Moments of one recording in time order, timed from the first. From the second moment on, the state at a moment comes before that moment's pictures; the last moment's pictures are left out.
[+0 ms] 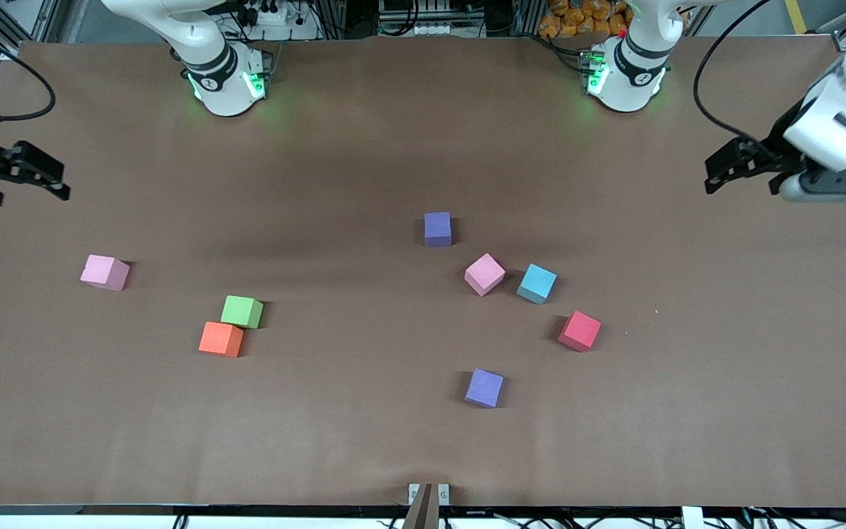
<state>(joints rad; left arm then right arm) 0.02 -0.01 -0.16 -1.67 -0.04 1.63 -0.14 0.16 -0.04 -0.16 -1.64 0.03 1.59 -0.12</state>
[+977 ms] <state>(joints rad) -0.10 0.54 -0.16 -1.53 0.09 2.07 -0.67 0.65 0.40 0.15 -1.82 0.04 2.16 0.63</state>
